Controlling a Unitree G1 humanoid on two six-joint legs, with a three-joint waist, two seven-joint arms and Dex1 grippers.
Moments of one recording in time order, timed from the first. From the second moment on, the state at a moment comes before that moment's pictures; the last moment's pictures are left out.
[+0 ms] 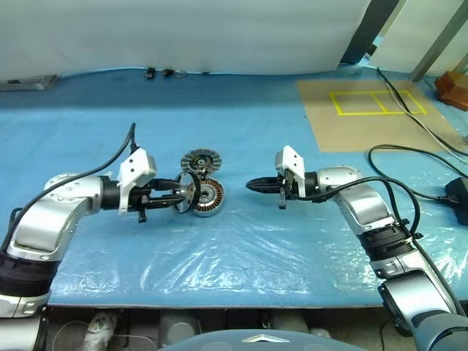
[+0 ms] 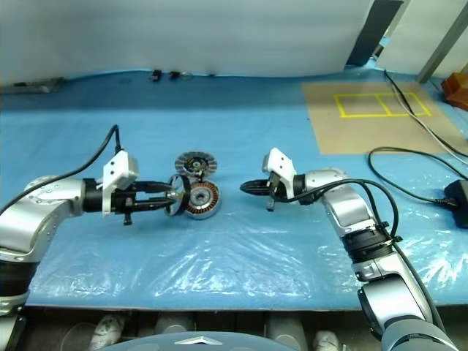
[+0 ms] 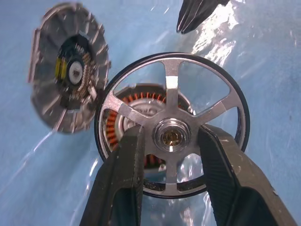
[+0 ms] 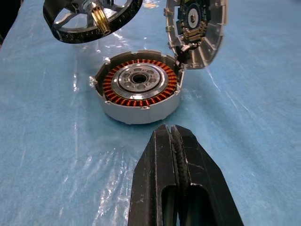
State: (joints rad) left arm -0.36 0.77 -0.01 -0.21 -0.40 0.57 -1.14; right arm -0.54 -0.54 0.23 0.10 0.26 0.36 1.11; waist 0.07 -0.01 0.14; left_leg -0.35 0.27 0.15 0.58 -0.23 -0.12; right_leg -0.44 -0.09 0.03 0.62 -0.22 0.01
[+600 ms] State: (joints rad) left arm -0.48 0.71 -0.15 0.03 -0.31 0.43 -1.20; right arm -0.41 -0.58 0.18 -0.16 0.44 0.56 1.17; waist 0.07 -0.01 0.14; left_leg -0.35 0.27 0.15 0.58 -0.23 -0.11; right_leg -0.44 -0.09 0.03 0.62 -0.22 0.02
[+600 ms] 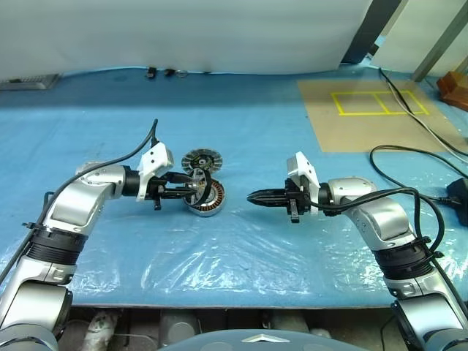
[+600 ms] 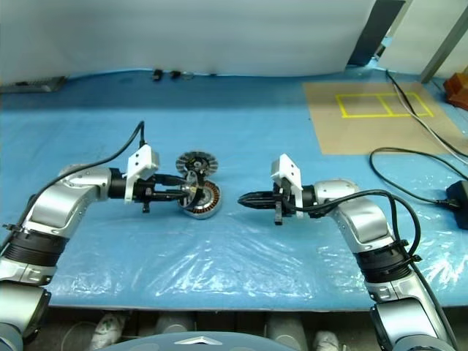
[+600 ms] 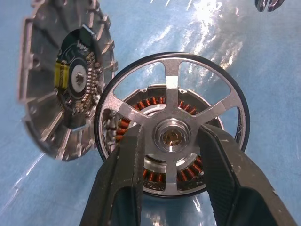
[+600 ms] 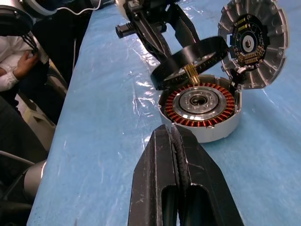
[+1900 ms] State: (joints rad) left arm -0.50 0.70 -0.13 -0.03 -0.35 0.51 -1.18; right arm -0.46 -0.55 0.21 -0.09 0.37 0.55 1.09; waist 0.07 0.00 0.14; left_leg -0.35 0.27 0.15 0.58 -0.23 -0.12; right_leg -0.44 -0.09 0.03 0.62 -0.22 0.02
